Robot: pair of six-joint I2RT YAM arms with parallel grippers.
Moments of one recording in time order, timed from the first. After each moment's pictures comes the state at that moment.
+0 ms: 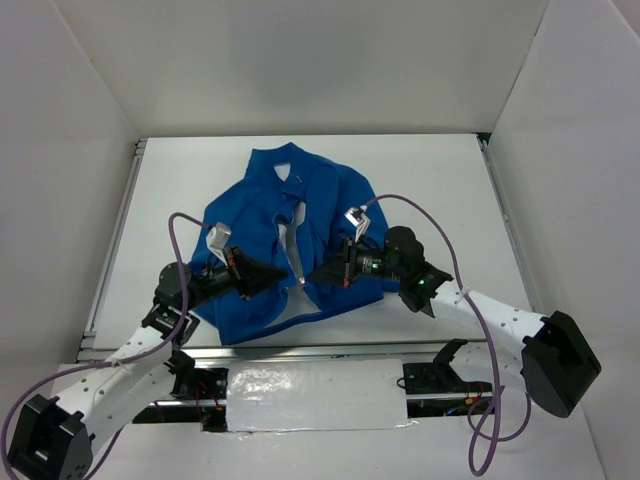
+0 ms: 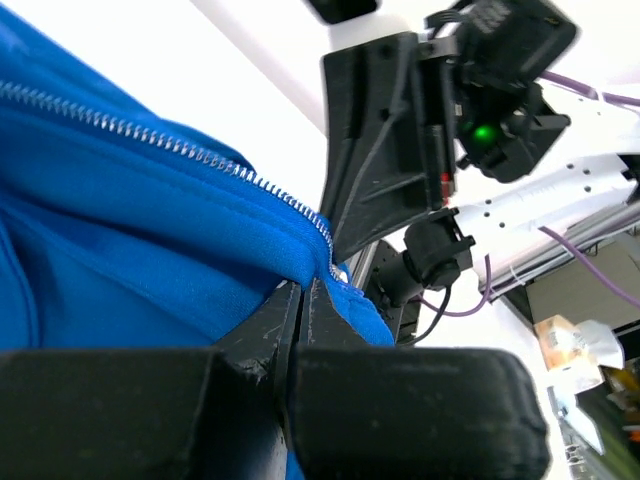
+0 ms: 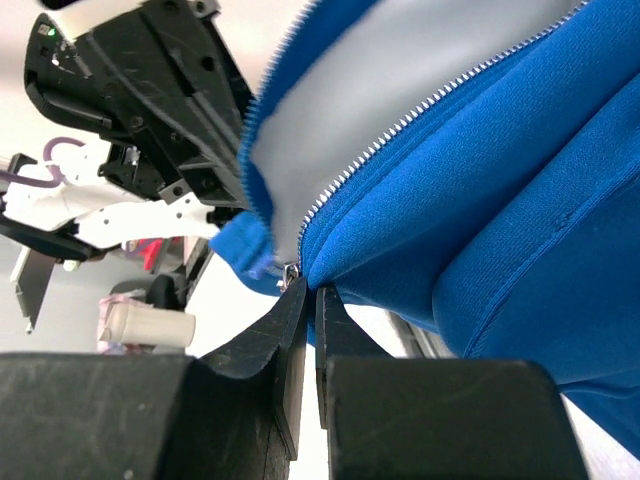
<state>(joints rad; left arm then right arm) -0.45 0.73 0.28 0.56 0.63 -0.74 0.70 1.11 0.56 0.41 -0.61 0.86</state>
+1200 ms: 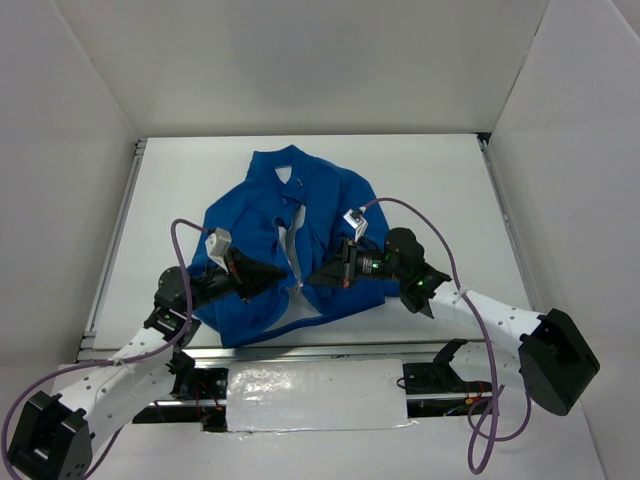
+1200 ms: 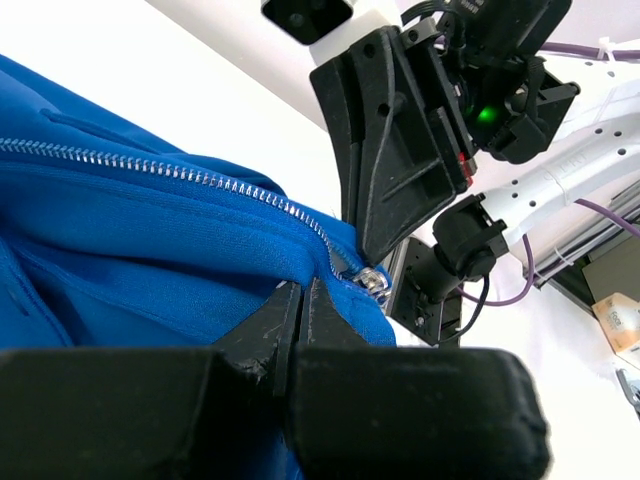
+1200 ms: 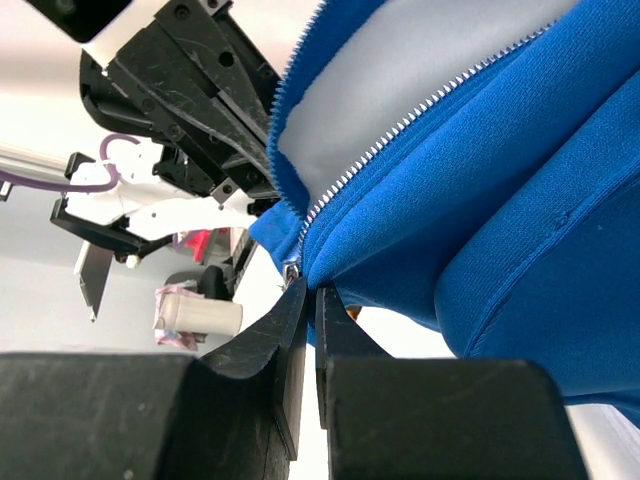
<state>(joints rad) -0.46 0.73 0.24 0.66 0.64 -0.61 0.70 1.12 0.54 0.47 -0.67 0.99</state>
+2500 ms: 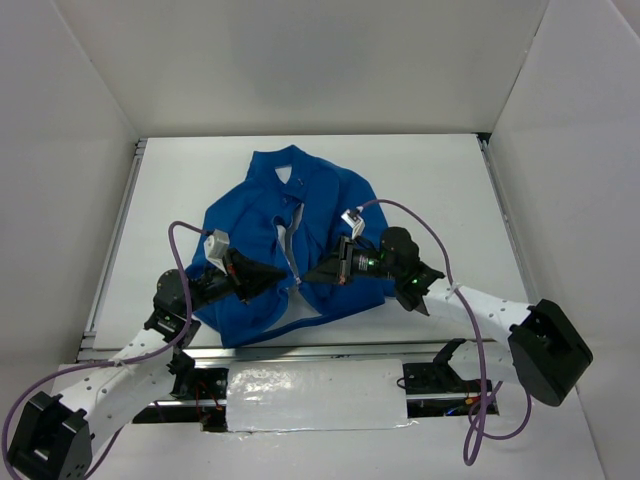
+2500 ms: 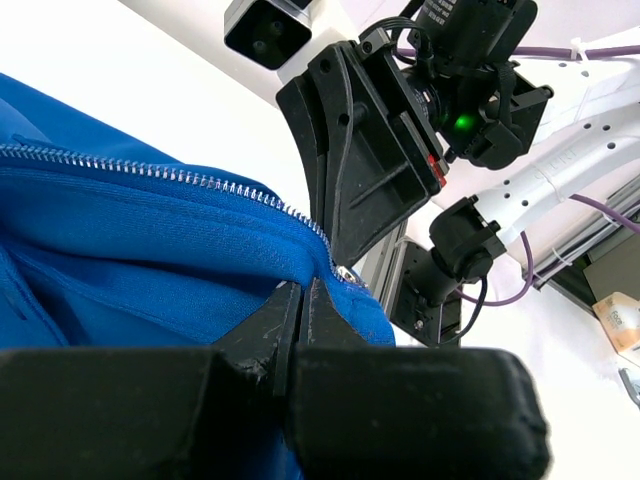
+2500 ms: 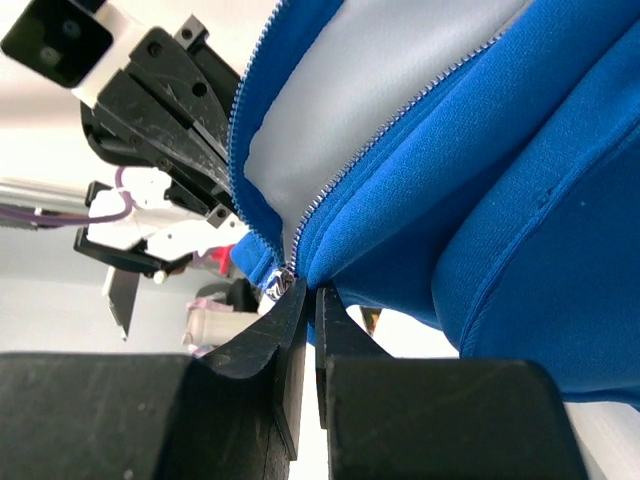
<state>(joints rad) -0.46 0.72 0.22 0.71 0.65 -0.62 0.70 1.19 0.54 0.53 -0.66 1.08</state>
